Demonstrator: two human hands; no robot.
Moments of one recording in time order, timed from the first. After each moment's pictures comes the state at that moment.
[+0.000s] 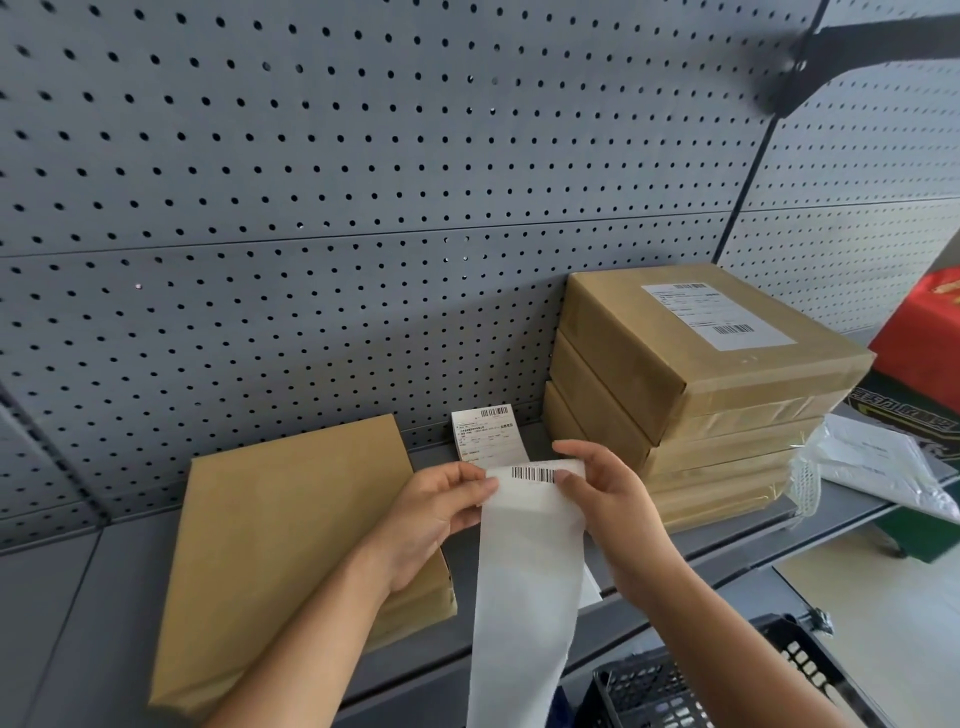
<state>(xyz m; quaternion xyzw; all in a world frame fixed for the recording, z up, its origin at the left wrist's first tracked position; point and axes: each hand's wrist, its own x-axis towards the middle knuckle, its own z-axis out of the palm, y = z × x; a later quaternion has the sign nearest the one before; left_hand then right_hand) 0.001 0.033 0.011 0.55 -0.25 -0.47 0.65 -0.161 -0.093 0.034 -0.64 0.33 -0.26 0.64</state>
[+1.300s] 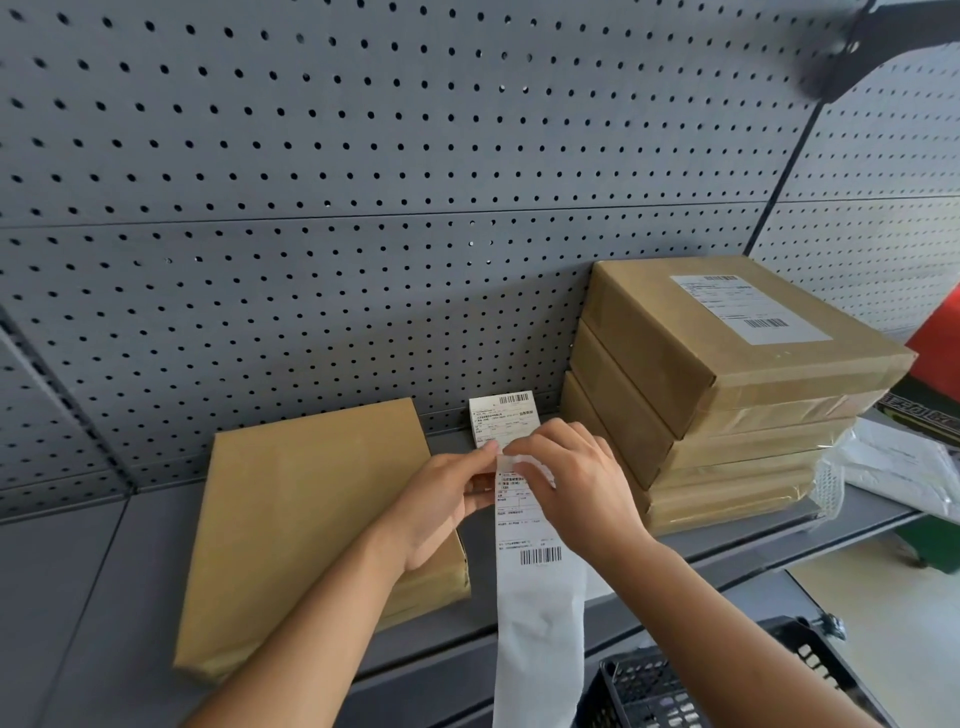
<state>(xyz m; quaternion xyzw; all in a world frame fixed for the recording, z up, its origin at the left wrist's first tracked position) 0.003 0.033 0.011 0.52 -0.25 -0.48 0.66 -0.122 -0.094 0.018 -0.94 0.16 -0.28 0.10</state>
